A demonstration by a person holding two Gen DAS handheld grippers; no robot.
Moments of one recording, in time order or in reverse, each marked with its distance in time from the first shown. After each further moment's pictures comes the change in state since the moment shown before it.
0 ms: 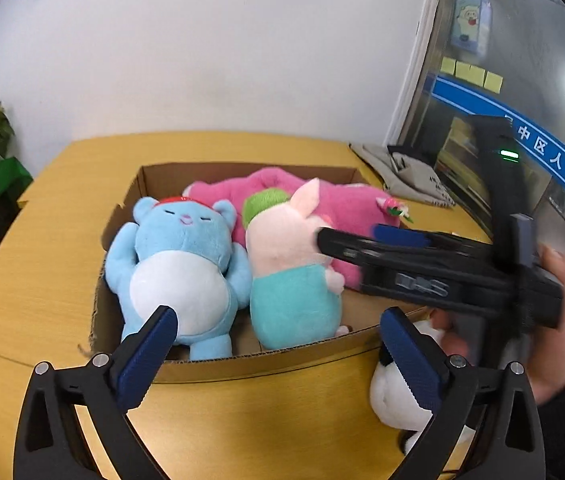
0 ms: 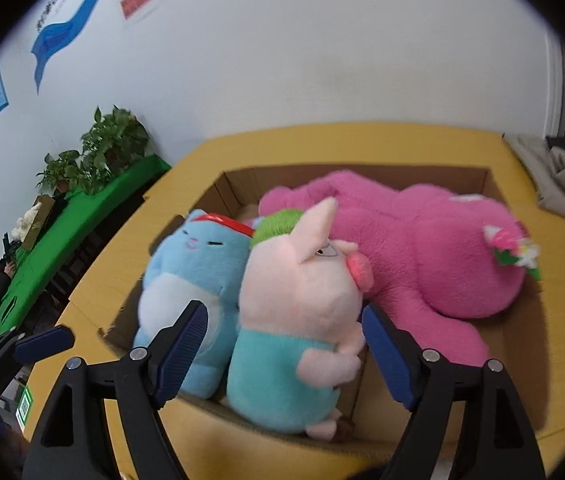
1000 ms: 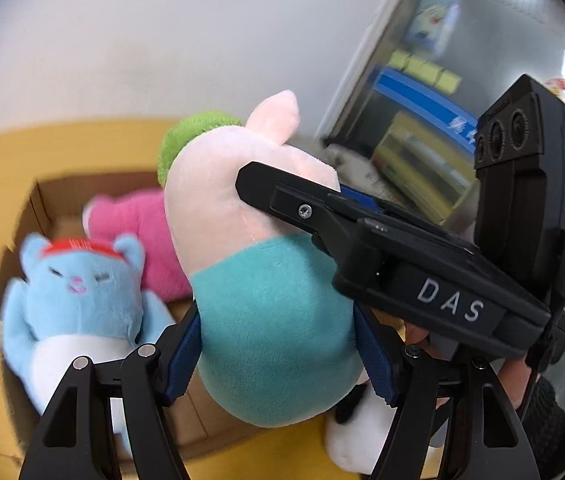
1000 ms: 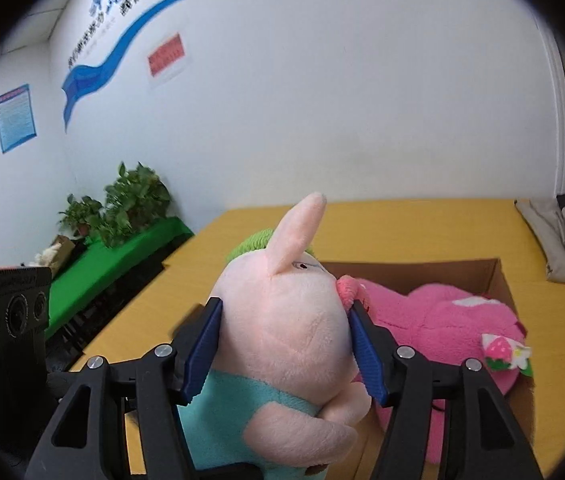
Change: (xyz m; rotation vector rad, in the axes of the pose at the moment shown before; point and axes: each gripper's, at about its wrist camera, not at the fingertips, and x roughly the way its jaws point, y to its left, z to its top) left arm 0.123 -0.005 0.062 -0.012 0.188 -0.318; right arm 0.020 -0.014 0.052 0.001 -0.175 0.082
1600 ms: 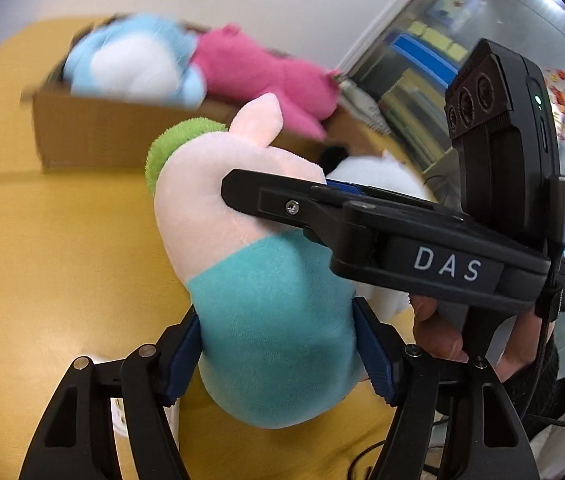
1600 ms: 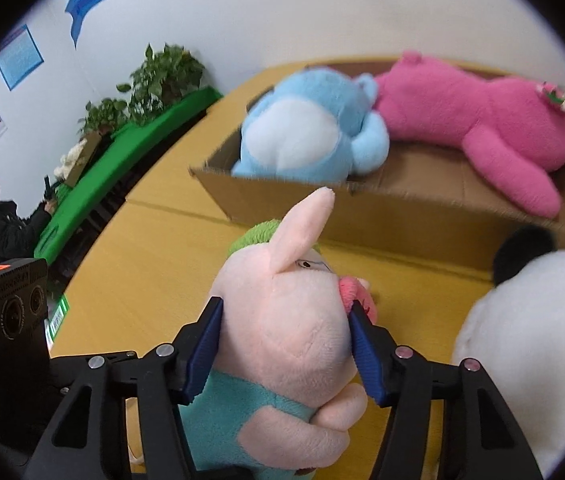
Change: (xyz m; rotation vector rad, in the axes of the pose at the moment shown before) left arm -0.101 -0.037 -0.207 -0.105 0.049 -0.033; right arm -0.066 0.094 -0.168 -0.009 0.347 0.090
